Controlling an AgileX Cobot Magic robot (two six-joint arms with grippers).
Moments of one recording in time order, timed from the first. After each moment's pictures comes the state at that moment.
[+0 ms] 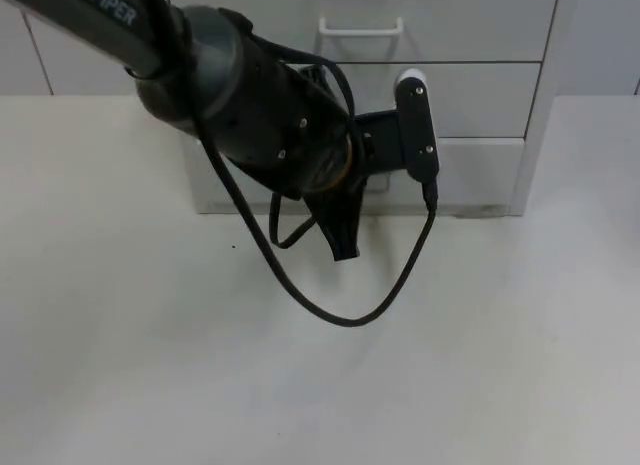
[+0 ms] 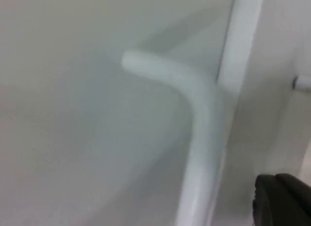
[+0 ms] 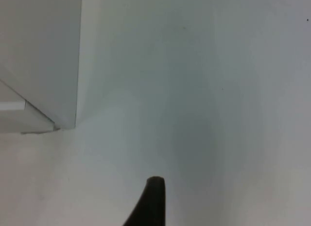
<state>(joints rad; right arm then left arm) -0.04 1.32 -0.98 0.01 0.56 0.01 -0.66 2.25 -1.35 1.74 0.35 -0.83</state>
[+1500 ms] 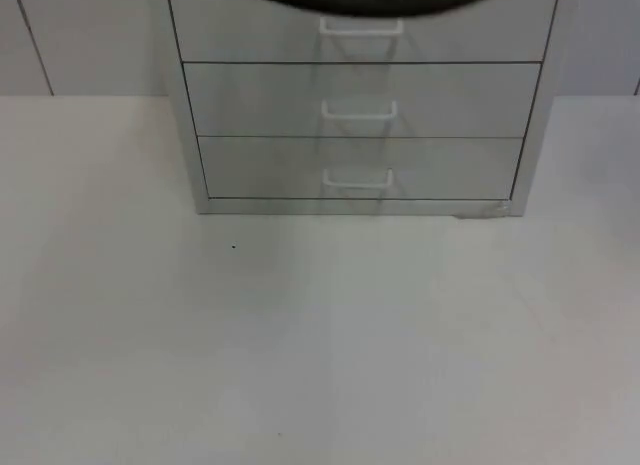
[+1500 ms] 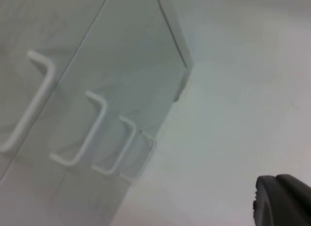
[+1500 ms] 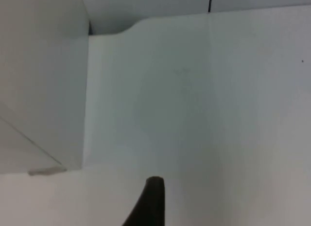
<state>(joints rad) -0.04 1.32 -0.98 0.02 0.45 0.02 -0.75 1.54 -1.40 -0.02 0.78 0.42</state>
